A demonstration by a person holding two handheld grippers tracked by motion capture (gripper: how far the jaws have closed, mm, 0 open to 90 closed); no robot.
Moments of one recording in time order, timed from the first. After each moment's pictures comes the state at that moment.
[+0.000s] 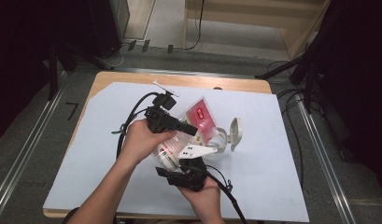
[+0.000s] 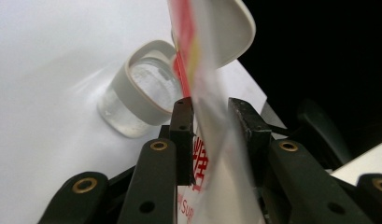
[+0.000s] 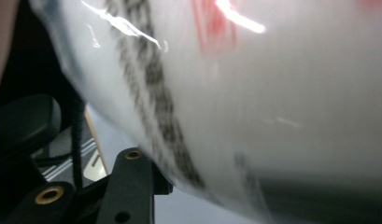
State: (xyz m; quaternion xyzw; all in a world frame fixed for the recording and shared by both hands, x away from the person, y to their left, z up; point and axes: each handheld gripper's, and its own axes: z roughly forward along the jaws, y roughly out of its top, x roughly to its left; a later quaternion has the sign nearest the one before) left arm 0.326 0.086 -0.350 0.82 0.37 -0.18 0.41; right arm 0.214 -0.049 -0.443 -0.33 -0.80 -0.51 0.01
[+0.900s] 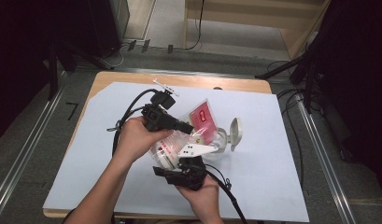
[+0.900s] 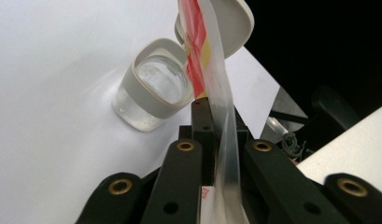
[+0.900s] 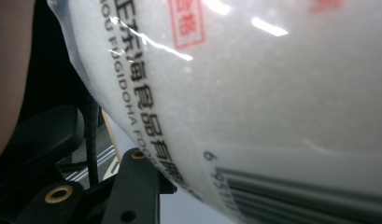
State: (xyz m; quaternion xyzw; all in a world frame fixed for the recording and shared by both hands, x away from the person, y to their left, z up) left arm 0.321 0.087 -0.334 0.84 0.35 -0.14 0.39; right arm 0.217 -0.049 -0.442 -0.31 -0.78 -0.54 0.04
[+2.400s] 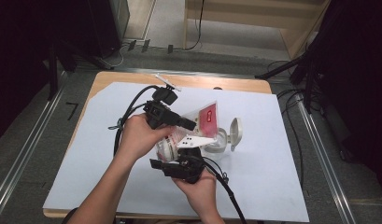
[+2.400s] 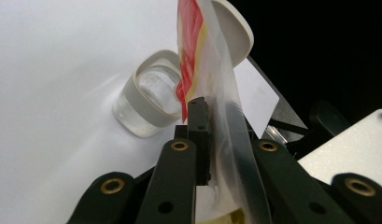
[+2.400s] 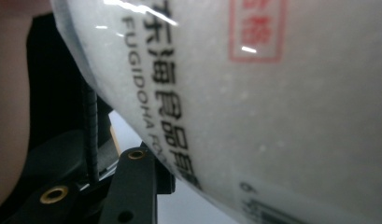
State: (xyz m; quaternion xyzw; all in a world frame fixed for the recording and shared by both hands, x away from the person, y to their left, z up) left arm 0.321 0.082 -0.323 0.83 0.38 -0.13 0.38; right arm 0.230 -0.044 -0.431 -0.33 -0.76 -0.55 0.07
